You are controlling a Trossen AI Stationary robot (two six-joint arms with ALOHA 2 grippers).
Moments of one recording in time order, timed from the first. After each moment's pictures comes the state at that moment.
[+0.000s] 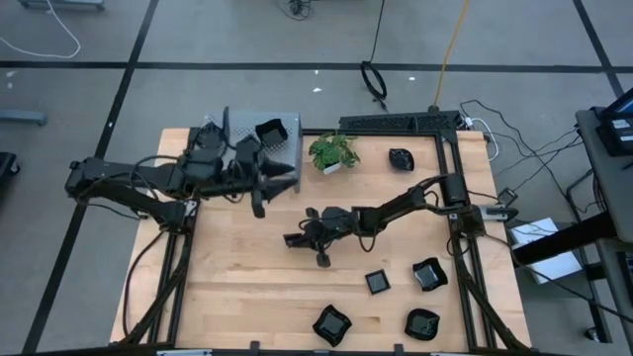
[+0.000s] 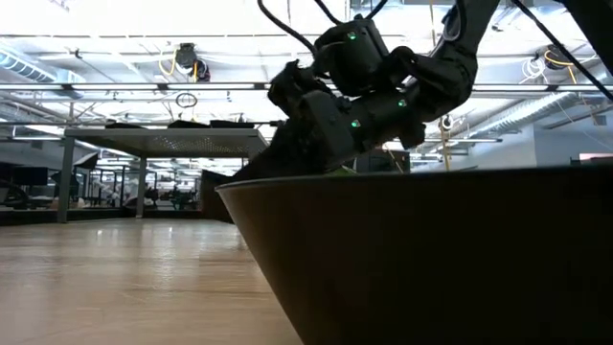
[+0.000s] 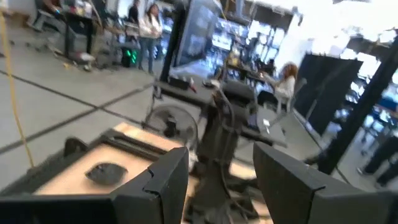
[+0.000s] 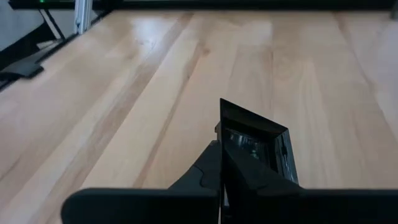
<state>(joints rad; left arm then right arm) -0.07 1.10 1.04 0.09 -0.21 -0.30 0.06 2.09 1.04 0.66 -0.21 0.01</state>
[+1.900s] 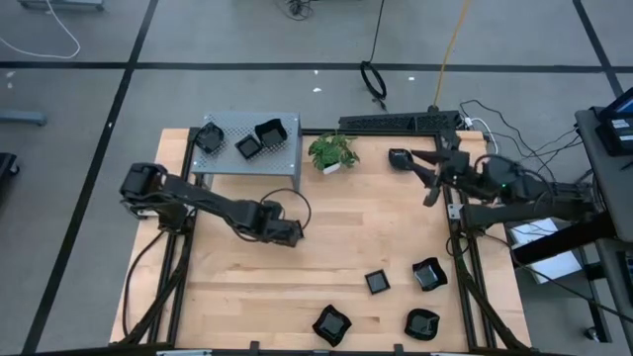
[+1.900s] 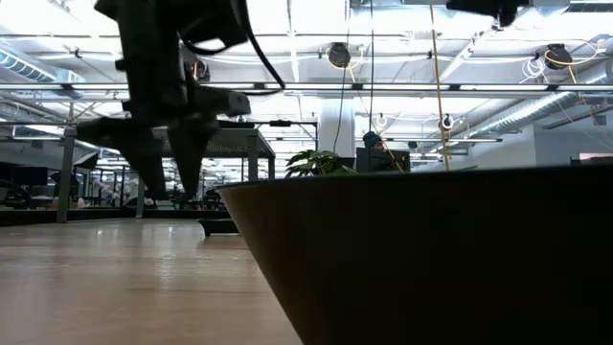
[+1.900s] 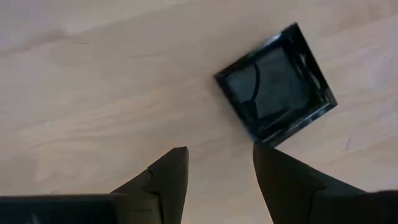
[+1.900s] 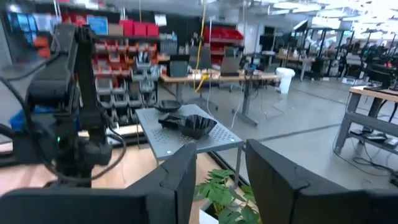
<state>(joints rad) -0.18 1.67 1.04 -0.75 -0.16 -1.46 0.00 0.50 0.67 -0.15 0.44 -0.04</state>
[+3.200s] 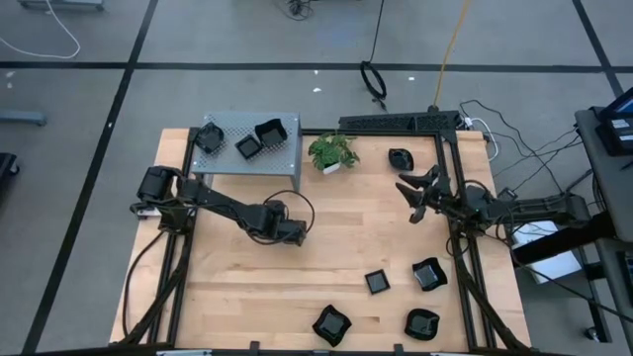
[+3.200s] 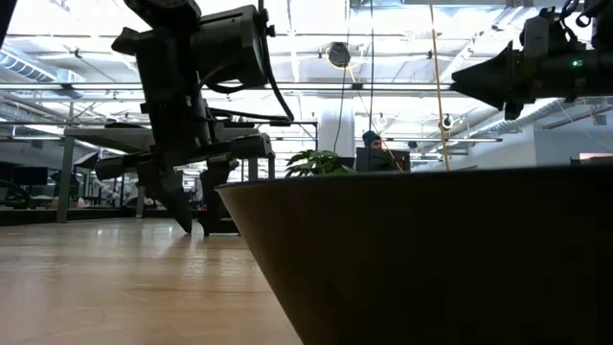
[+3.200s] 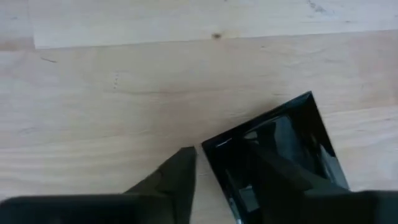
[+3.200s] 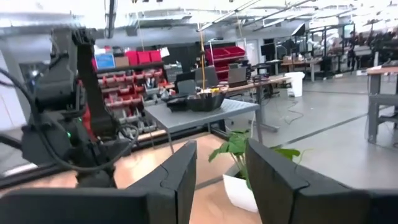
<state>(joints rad) -0.16 1.81 1.04 -0.64 -0.29 -1.64 0.00 0.30 0.02 0.46 0.44 0.10</state>
